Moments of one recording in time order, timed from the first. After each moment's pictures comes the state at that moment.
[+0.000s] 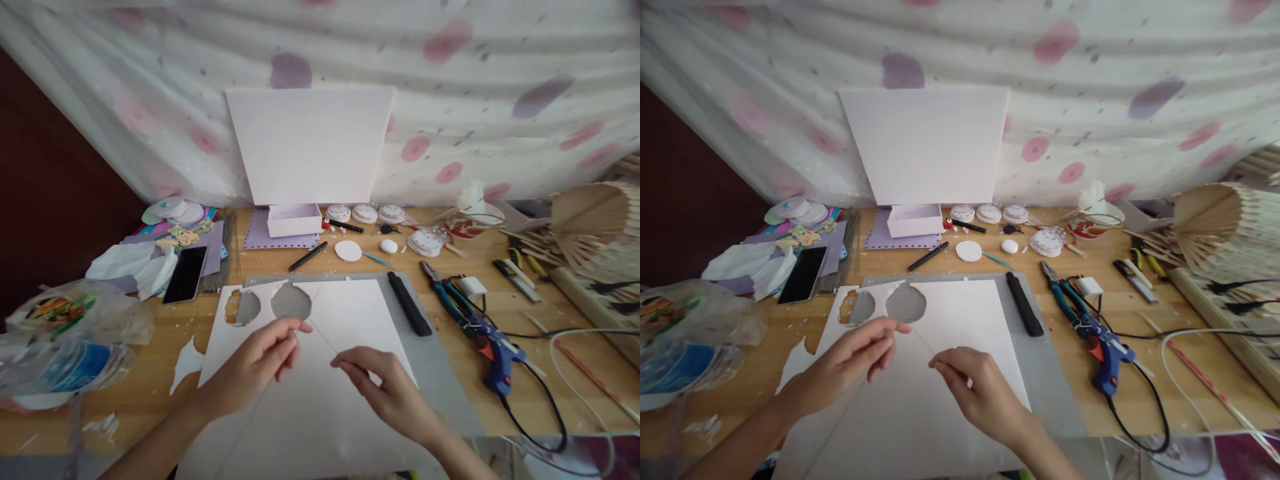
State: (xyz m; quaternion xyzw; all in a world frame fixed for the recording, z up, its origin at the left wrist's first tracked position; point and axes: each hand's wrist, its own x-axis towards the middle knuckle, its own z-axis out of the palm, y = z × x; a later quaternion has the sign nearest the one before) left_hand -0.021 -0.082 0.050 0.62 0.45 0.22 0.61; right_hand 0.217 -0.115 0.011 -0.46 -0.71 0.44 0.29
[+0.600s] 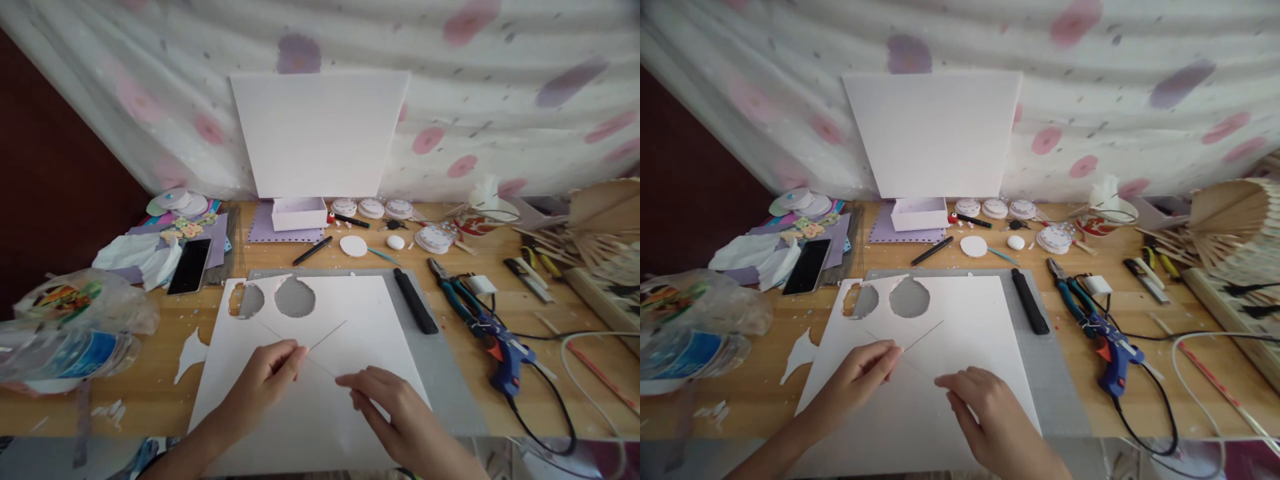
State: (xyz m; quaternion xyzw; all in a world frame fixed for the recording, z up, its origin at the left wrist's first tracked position) left_hand -0.008 -0.109 0.025 0.60 0.54 0.22 0.55; right_hand 0.223 -0.144 0.009 -0.45 -0.77 0.42 0.18
